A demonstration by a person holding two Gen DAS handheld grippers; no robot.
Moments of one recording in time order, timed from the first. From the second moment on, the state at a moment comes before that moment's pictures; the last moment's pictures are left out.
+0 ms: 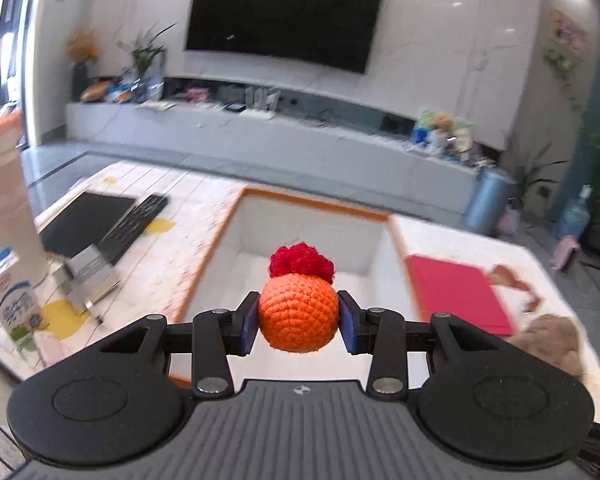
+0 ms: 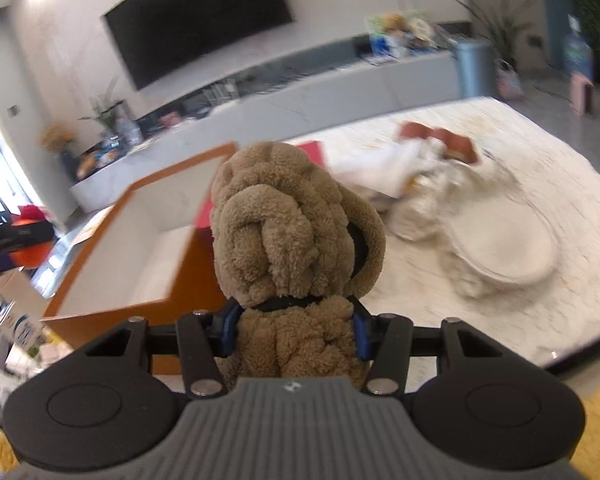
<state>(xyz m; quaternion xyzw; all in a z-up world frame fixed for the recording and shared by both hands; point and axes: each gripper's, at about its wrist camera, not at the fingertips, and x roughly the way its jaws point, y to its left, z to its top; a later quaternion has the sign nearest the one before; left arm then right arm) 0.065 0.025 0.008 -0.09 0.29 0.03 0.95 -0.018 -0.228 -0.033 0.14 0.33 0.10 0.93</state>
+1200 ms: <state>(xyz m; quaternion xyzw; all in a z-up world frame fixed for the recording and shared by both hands) 0.052 0.067 -0.004 -0.09 0.37 0.09 0.92 0.053 -0.074 -0.009 0.03 0.33 0.09 0.94</state>
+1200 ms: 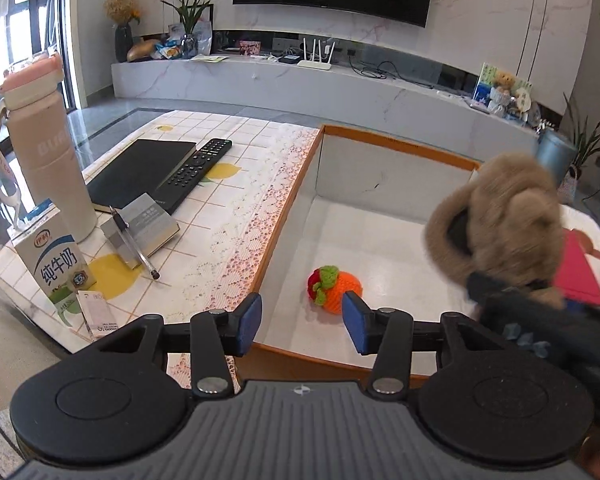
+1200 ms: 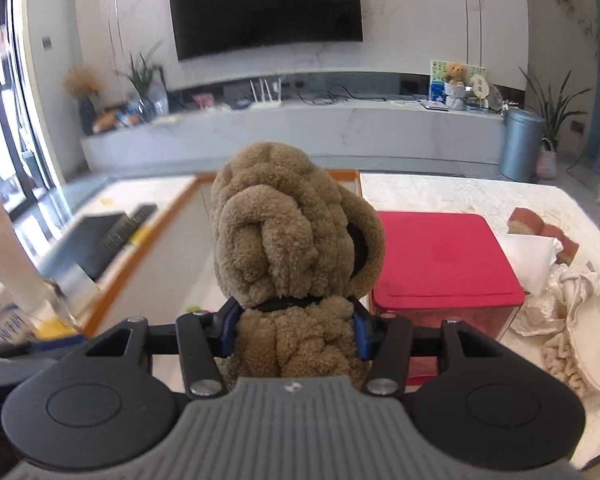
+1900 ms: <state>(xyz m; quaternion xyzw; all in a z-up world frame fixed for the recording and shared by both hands) 0.026 0.131 0.018 -0.16 0.32 0.18 0.92 0.083 -0.023 -0.043 0.11 0.40 0.14 0.90</state>
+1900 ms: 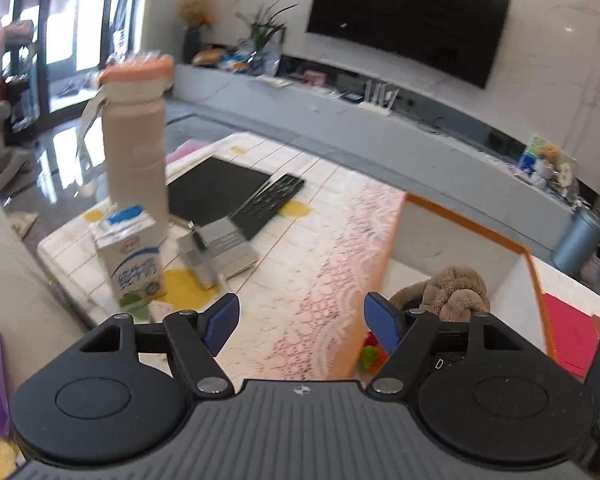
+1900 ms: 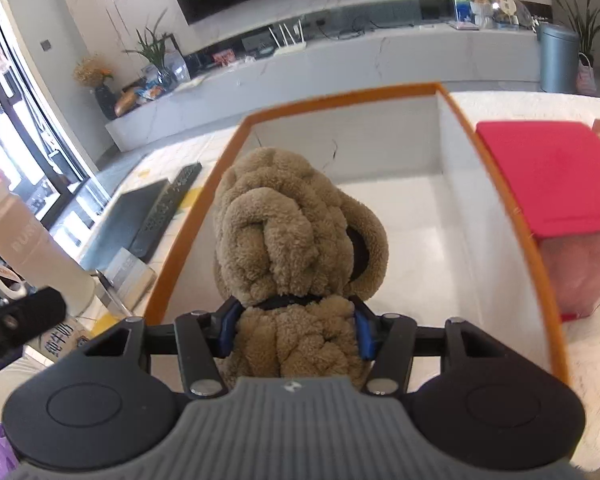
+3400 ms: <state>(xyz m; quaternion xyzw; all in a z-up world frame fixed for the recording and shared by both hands) 0.018 0.060 0.042 -0.13 0.28 0.07 0.95 -0.011 -0.113 0.058 -0.04 0.21 0.03 0.98</state>
